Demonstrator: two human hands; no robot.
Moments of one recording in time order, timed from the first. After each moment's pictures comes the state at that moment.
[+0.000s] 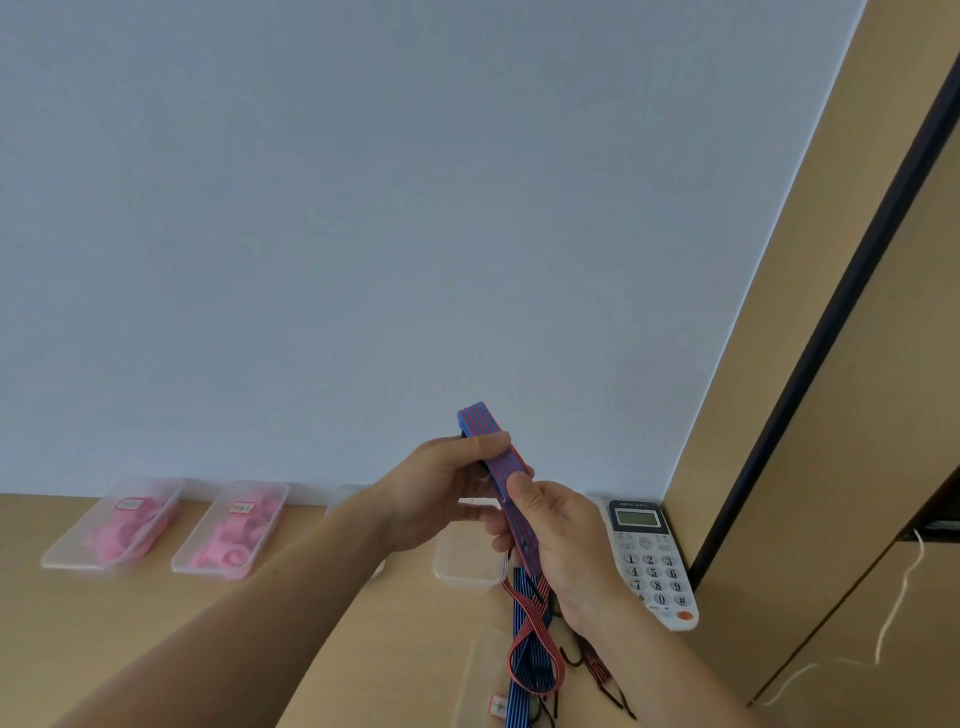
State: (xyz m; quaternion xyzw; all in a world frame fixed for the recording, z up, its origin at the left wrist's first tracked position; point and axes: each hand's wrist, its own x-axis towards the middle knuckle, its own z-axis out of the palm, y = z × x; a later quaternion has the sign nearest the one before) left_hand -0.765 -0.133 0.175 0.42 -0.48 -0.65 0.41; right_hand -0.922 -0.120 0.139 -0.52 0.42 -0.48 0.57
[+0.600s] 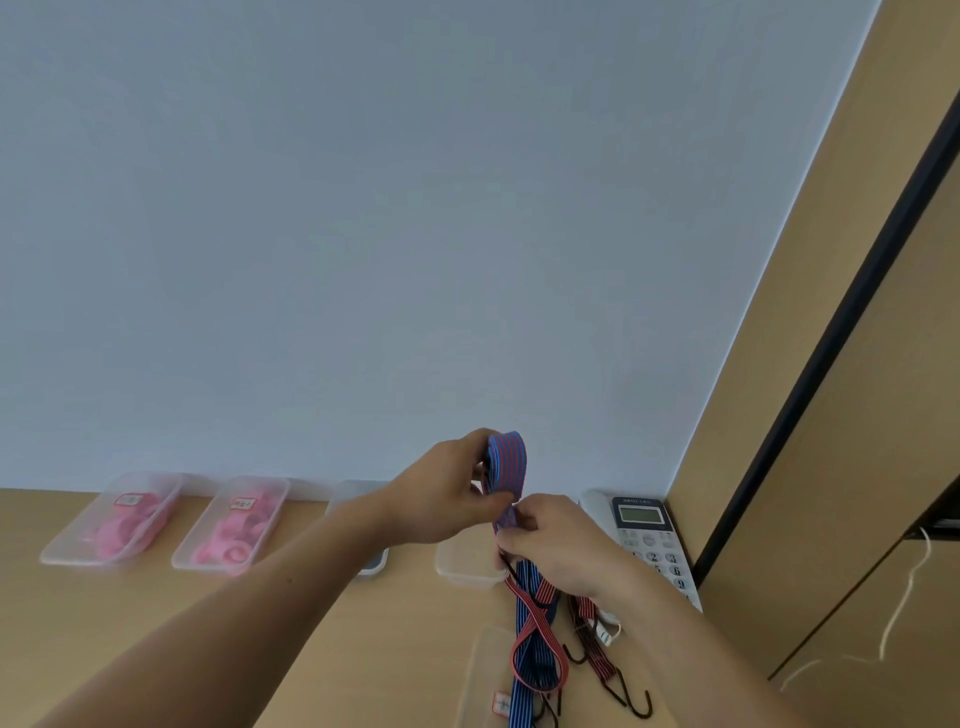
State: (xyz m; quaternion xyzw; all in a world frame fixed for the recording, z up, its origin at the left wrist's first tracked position) left_hand -0.758 -0.139 0.162 0.51 -0.73 -0.31 0.32; right_hand -0.933 -0.145 0.139 -0.73 0.50 -0.17 0.44
